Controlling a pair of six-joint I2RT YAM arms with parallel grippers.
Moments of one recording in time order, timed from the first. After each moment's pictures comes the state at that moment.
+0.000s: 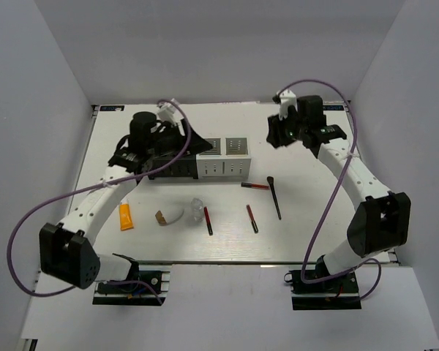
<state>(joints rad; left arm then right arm) -0.34 1.30 1.13 -0.17 0.57 -0.63 0.31 1.55 1.40 -0.41 -0.28 -0.15</state>
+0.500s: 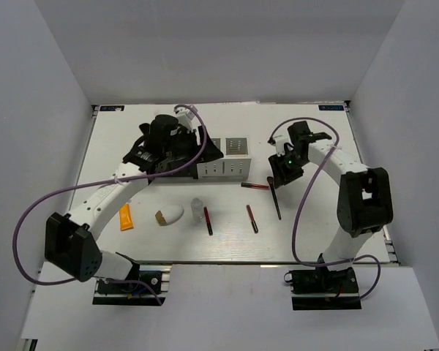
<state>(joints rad) -0.50 1.40 1.20 -0.28 0.38 -0.57 0.26 1.73 1.27 -0.82 -0.33 -0.26</state>
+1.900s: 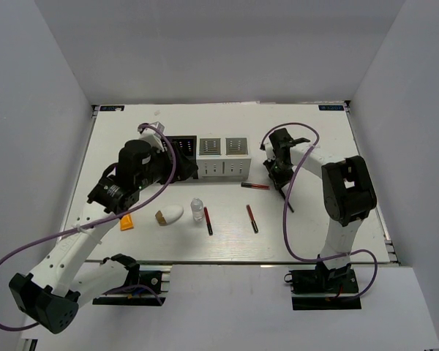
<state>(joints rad) -0.50 0.99 1.02 -0.48 0.11 -0.60 0.36 1.89 1.25 -0.68 -0.02 -0.13</state>
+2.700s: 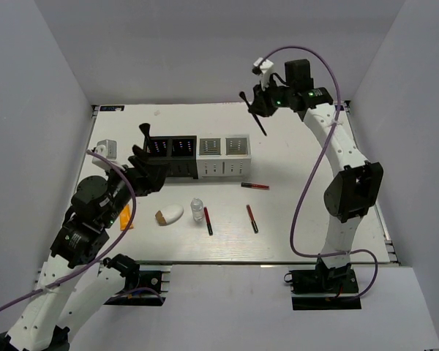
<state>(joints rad) -0.50 0.59 0.93 -0.47 -0.09 -0.61 0.30 1.93 1.97 -0.70 -0.54 -0.37</state>
